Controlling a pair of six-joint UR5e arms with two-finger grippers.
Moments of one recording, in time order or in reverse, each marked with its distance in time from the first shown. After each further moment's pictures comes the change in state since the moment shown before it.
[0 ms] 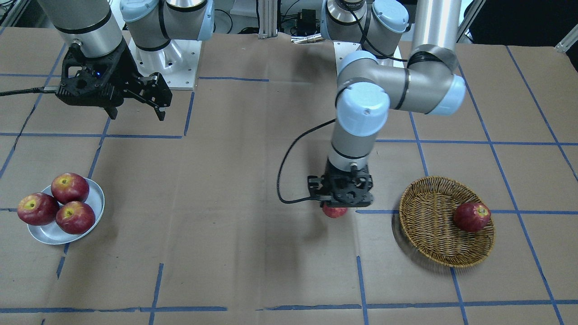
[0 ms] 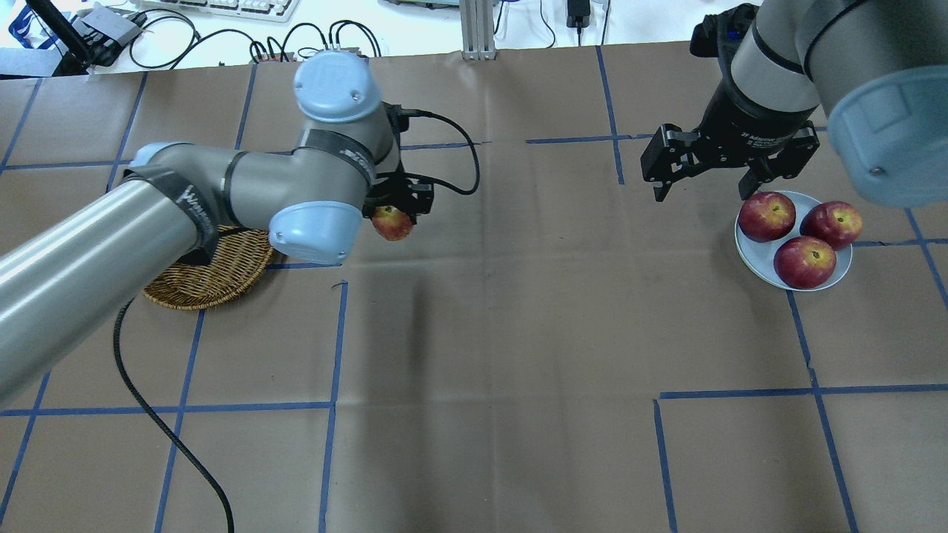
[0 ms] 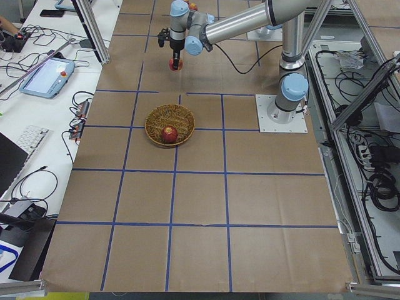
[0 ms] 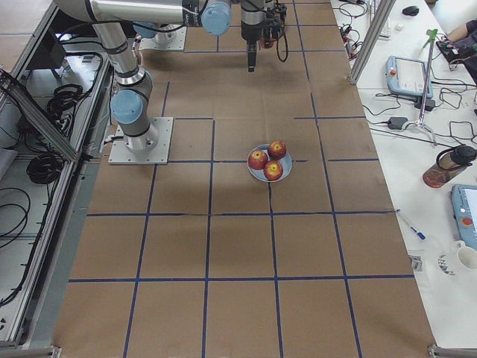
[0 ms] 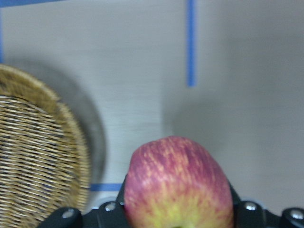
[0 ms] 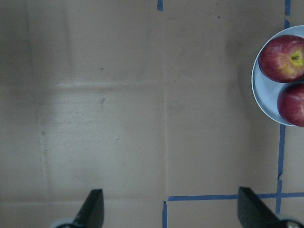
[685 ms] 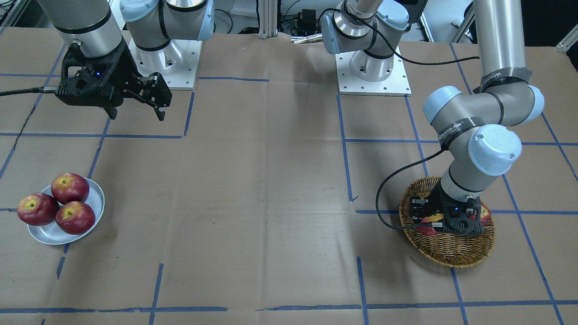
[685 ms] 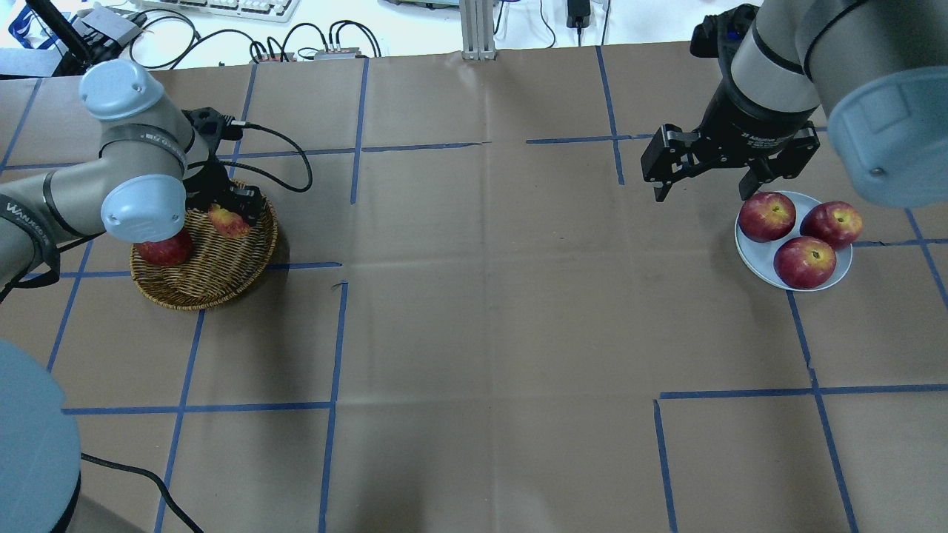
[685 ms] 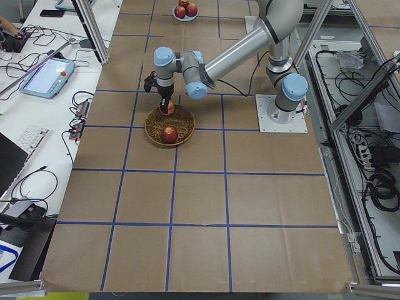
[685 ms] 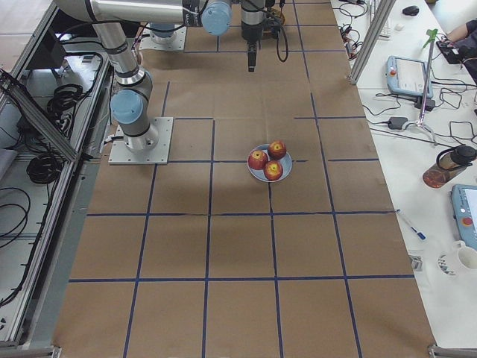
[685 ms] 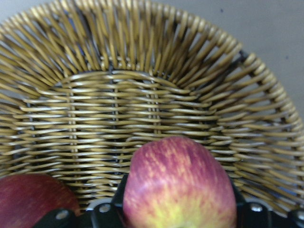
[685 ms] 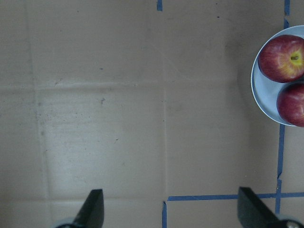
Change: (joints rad) left arm 0.462 0.009 -0.051 0.029 0.003 0.588; right arm 0.000 0.000 0.000 0.000 -0.001 0.000
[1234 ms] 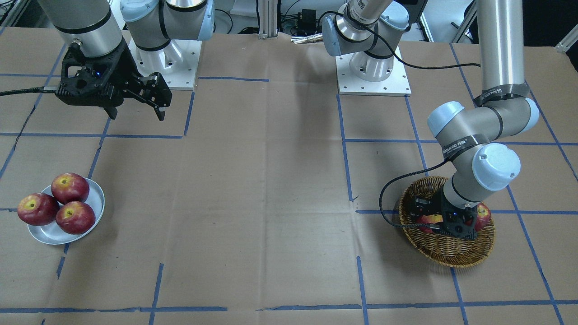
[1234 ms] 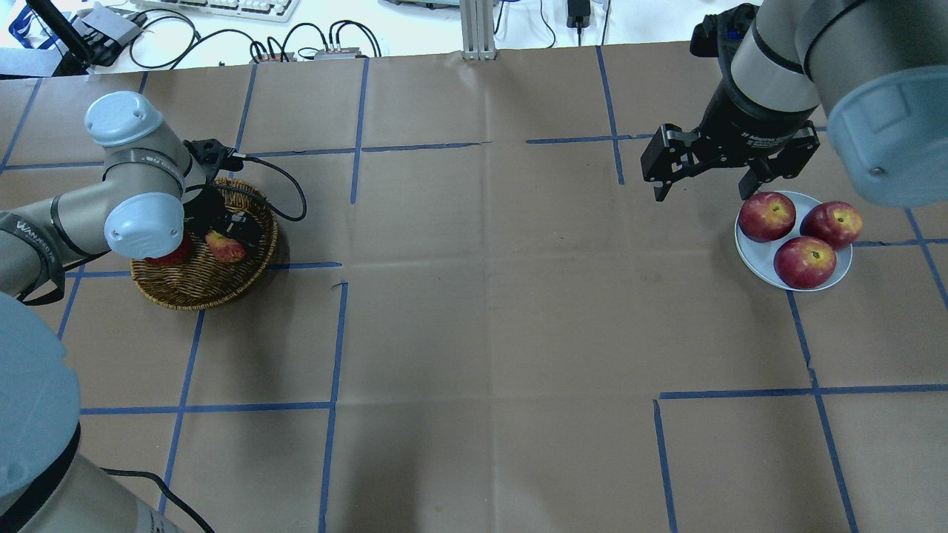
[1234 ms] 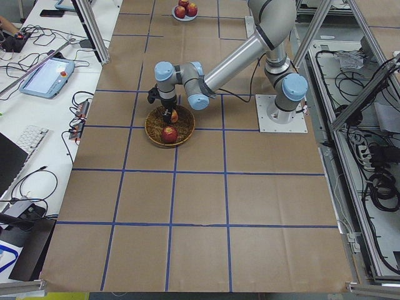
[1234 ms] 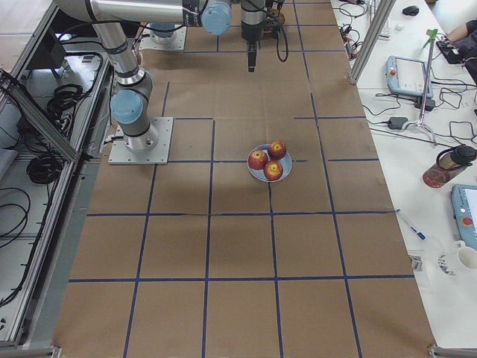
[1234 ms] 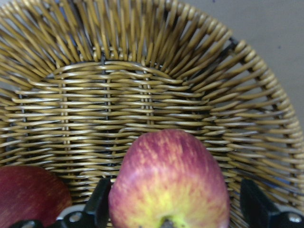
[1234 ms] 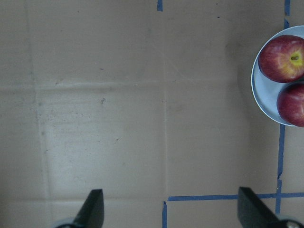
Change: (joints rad) left arm 0.104 -0.092 -0.041 0.036 -0.001 0.221; right arm 0.000 0.000 0.000 0.000 -0.001 0.000
